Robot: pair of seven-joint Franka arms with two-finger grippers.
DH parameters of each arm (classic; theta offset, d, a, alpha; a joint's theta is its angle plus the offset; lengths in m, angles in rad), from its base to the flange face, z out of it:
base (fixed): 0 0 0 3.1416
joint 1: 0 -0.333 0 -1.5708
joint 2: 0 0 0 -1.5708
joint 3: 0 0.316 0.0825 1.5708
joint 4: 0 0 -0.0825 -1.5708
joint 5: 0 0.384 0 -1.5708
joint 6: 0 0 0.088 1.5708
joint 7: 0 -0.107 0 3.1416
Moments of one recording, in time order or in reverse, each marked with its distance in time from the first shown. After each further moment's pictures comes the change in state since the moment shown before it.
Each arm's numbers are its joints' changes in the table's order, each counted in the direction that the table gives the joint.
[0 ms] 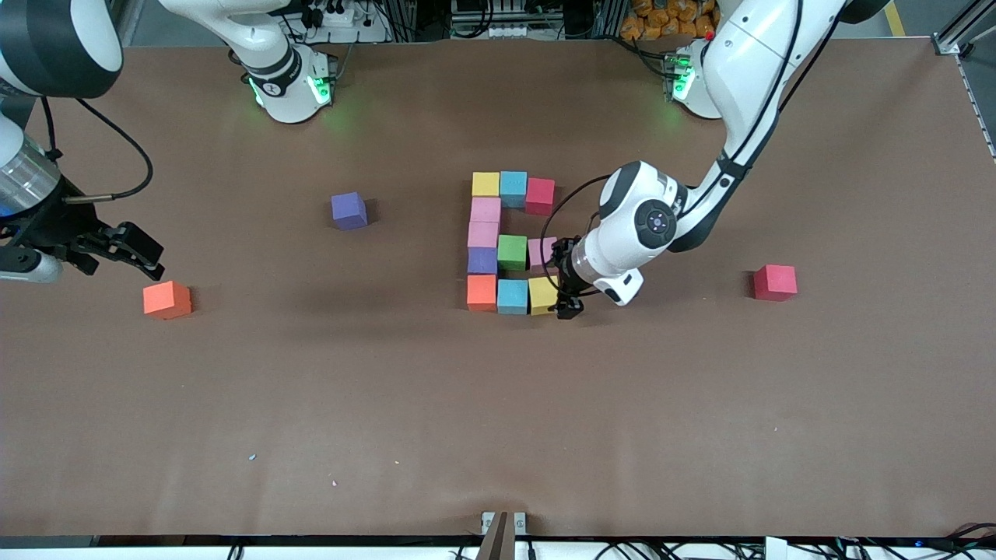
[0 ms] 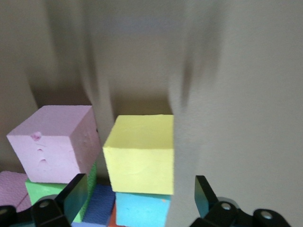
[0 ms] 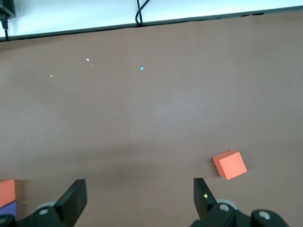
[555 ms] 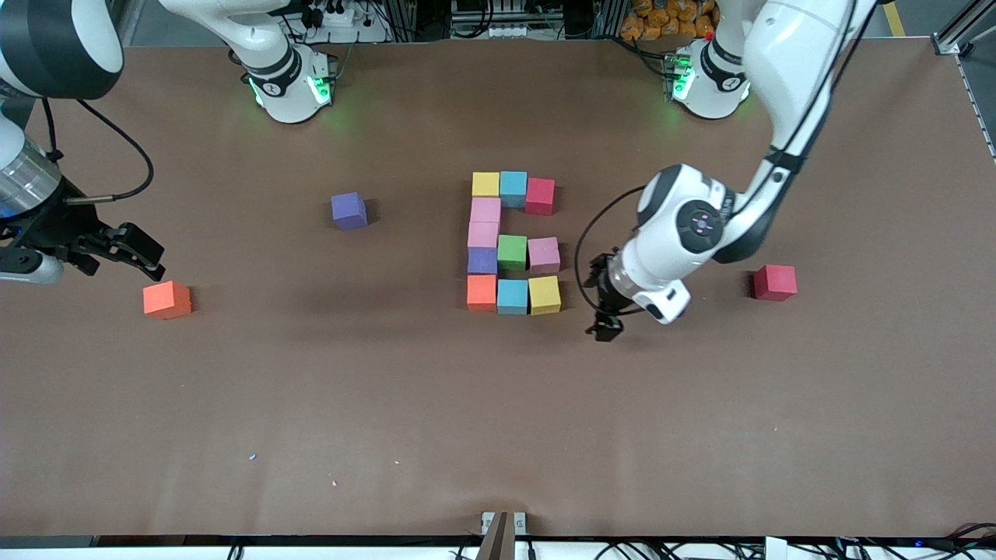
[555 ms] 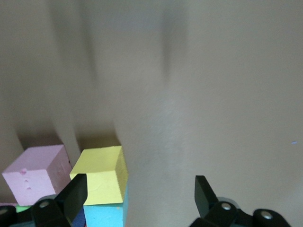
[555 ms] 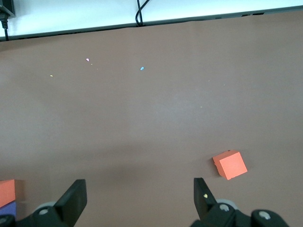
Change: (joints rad) left arm -0.103 0.073 0.016 0.104 0.165 0.199 -0.051; right arm 0.000 -0.002 0.001 0.001 0.000 0.000 0.000
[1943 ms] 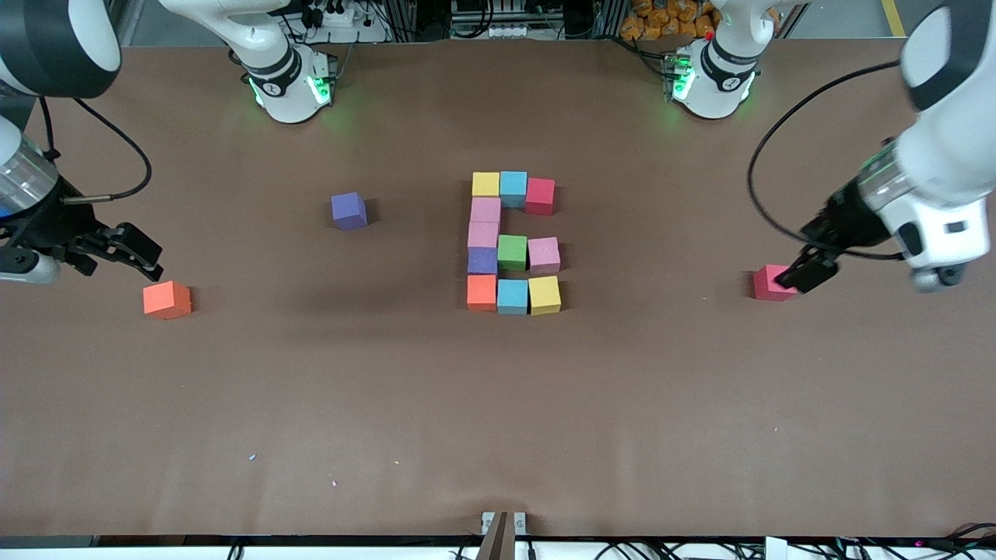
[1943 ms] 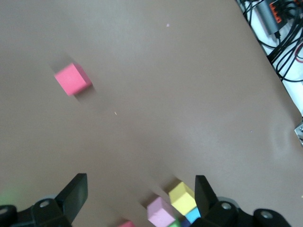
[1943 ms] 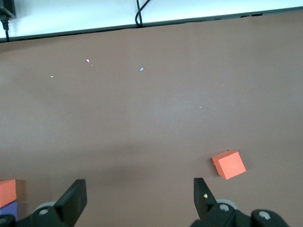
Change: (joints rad) left arm -0.205 0.372 0.129 0.267 0.017 0.701 -0.922; right arm 0.000 -0.003 -0.002 0.030 0.000 0.035 0.000
